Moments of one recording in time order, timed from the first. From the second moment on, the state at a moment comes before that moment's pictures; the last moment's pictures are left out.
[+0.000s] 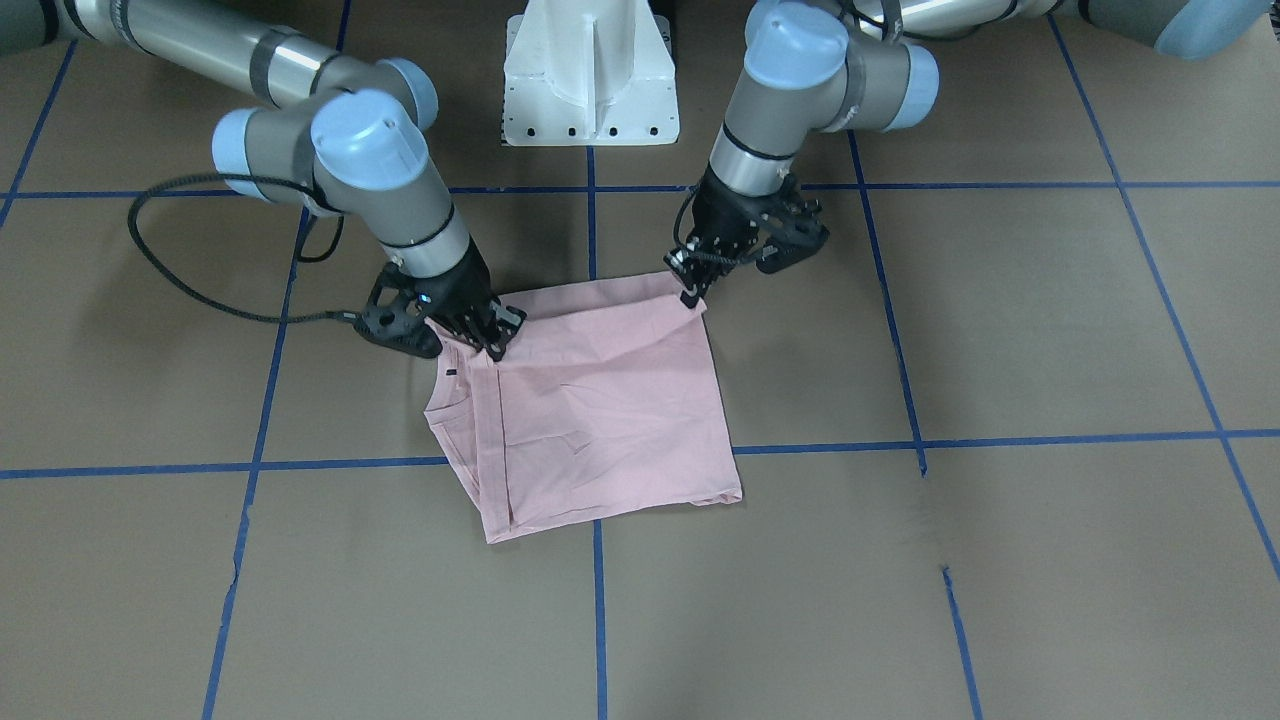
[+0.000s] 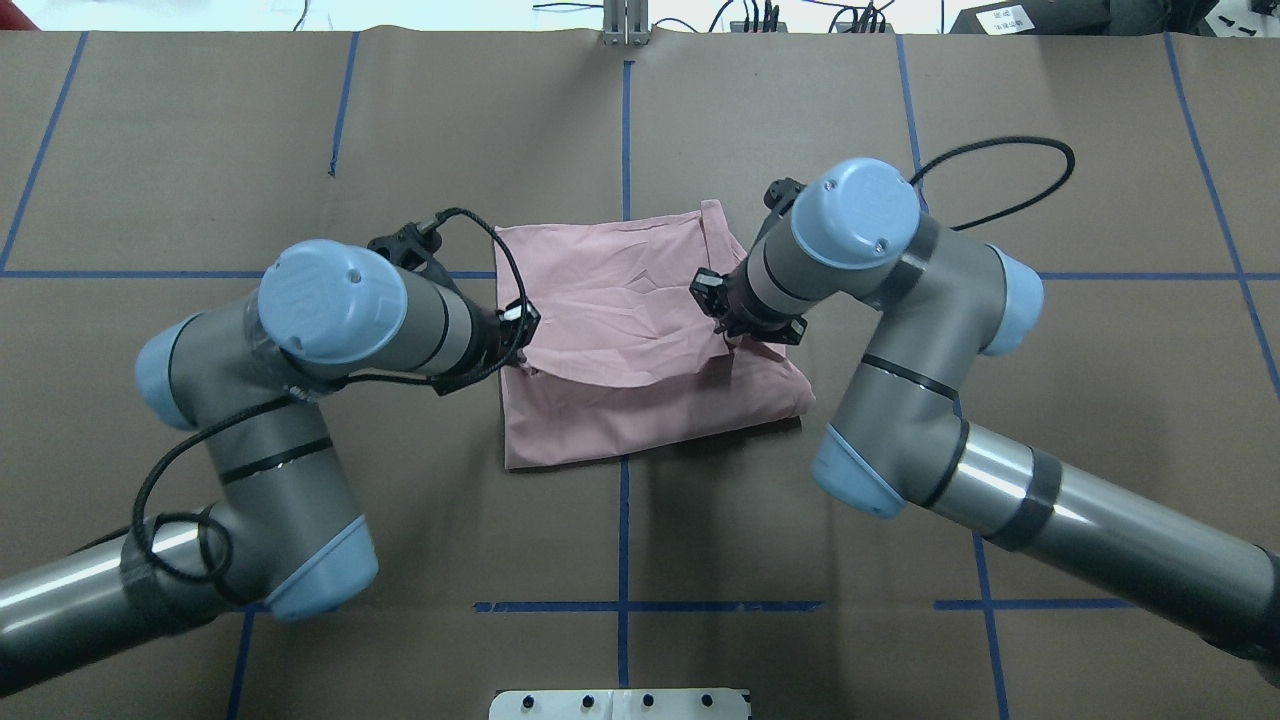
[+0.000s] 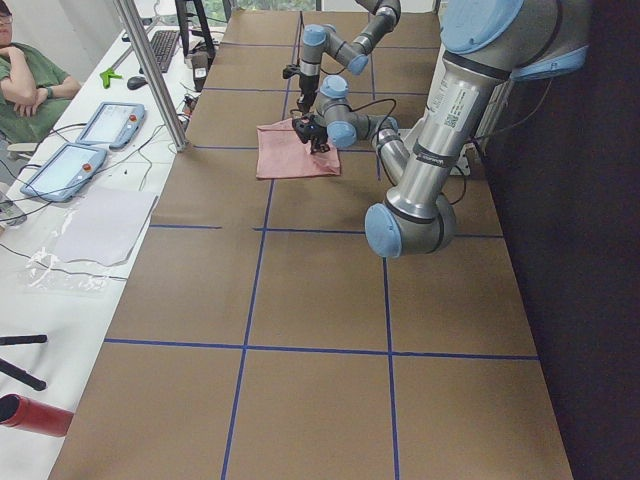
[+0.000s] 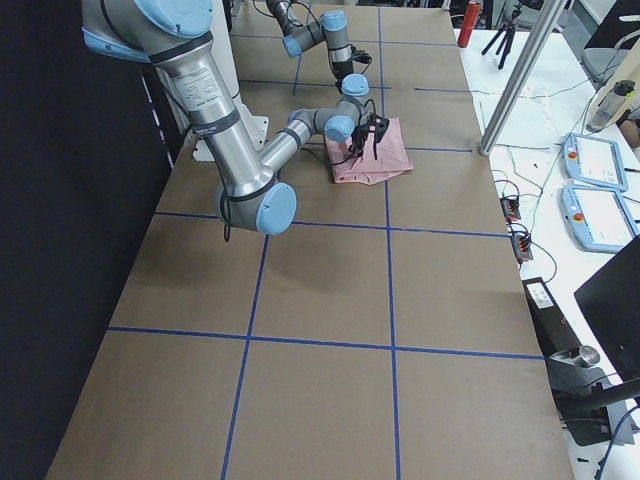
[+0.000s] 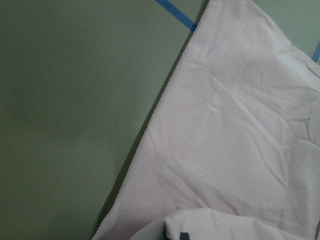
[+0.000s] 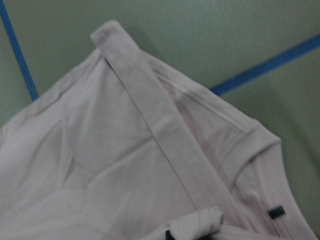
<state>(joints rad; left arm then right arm) -0.57 -2.14 -1.70 -1.90 -1.77 -1.87 0.64 -0.93 1.52 -1.27 1.93 1.63</state>
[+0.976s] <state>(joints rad) -0.78 -2.25 -1.34 -2.12 -1.77 -1.62 0.84 -0.67 1.02 -1.11 1.93 1.57</state>
